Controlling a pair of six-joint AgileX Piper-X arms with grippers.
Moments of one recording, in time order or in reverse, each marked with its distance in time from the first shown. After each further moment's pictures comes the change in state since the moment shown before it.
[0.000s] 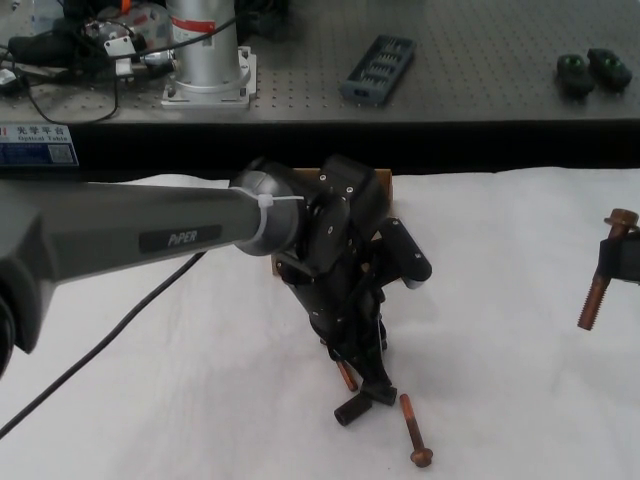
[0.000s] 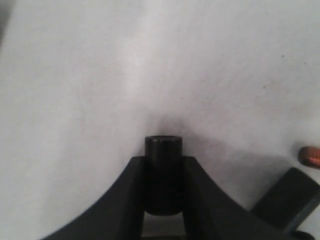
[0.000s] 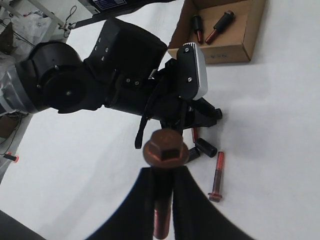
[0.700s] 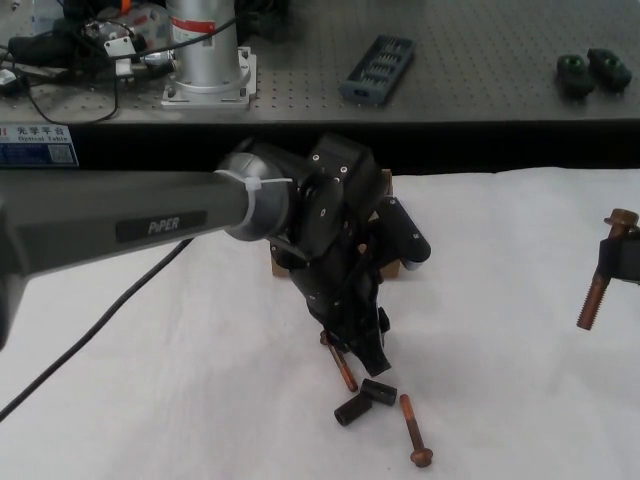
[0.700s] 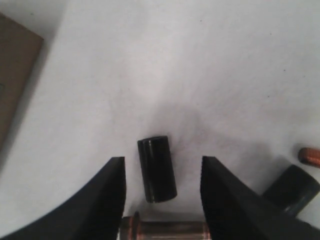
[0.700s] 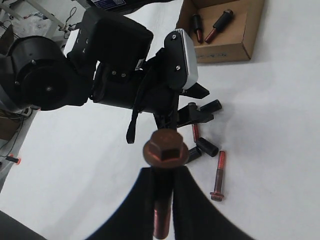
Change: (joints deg) left arm 0.3 -2.4 0.2 -0.1 -0.5 -0.1; right arm 0.0 0.0 0.0 0.0 0.0 1.3
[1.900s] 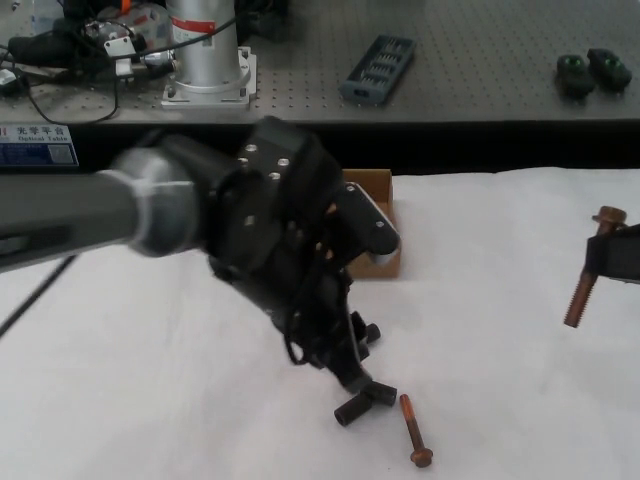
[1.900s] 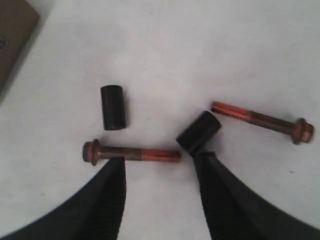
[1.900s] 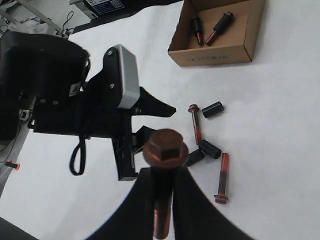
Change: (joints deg) left arm 0.0 -15.4 14.1 -2.9 2.3 -5.9; right arm 1.7 0.0 0.0 -0.4 1.8 1.8
